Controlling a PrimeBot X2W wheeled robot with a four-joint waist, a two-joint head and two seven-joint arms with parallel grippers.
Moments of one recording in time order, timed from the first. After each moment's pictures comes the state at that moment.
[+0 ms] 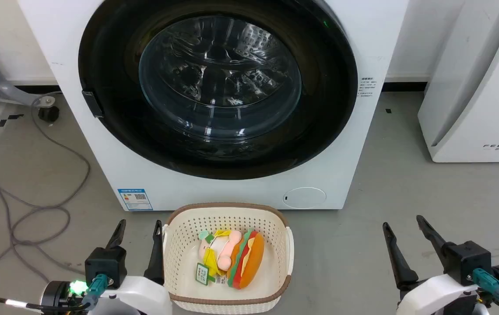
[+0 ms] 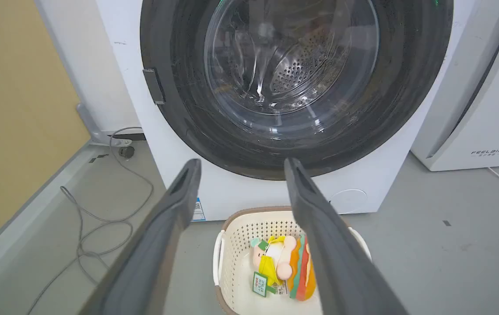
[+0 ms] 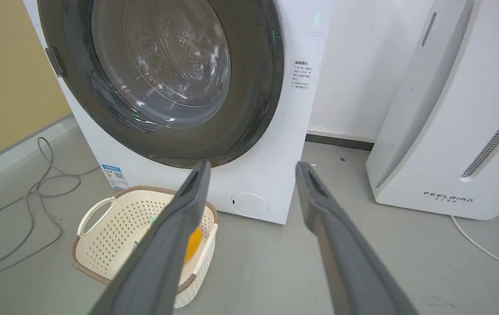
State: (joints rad) left arm 0.02 0.05 -0.02 0.01 -0.01 0.01 -0.01; right arm 0.01 -0.05 0.00 0.02 0.02 0.13 -0.01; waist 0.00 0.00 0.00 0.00
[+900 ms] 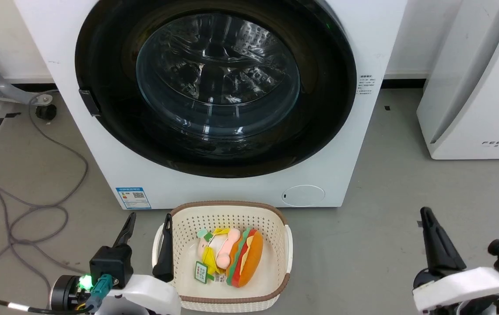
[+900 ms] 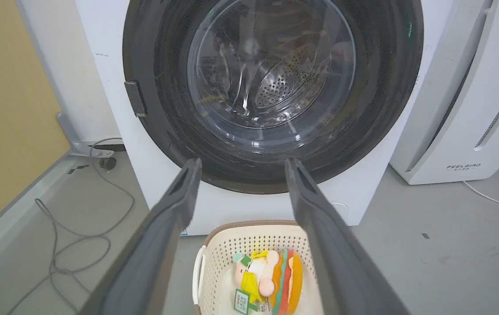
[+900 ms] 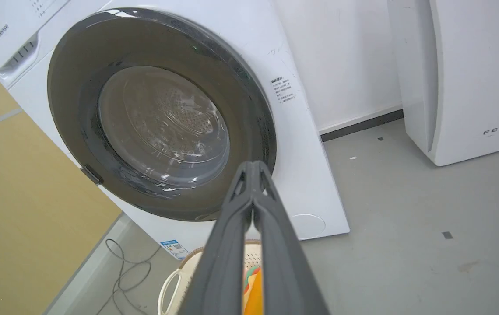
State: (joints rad) left arm 0.00 0.05 -0.06 0.02 -0.06 0.01 -0.07; right arm 0.00 -0.05 -0.03 0.05 0.48 0.13 -0.07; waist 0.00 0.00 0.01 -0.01
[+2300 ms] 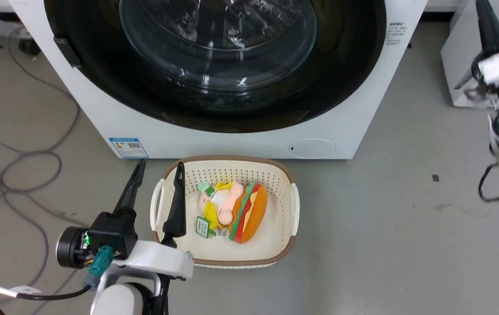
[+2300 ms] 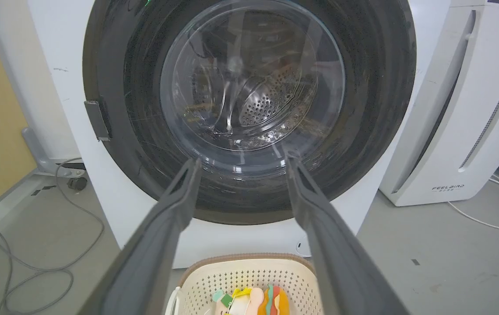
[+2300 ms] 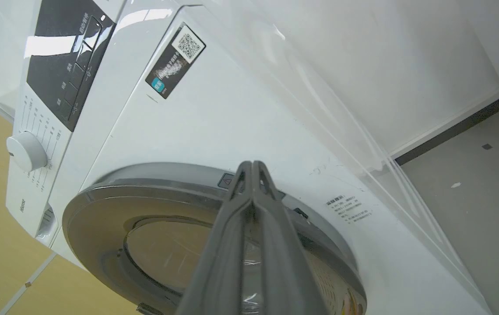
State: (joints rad) left arm -0.14 0.05 -0.11 -0.02 -0.09 0.00 -0.15; right arm -0.95 -0.26 0.10 0.74 1.12 0.13 -0.03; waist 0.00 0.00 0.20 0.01
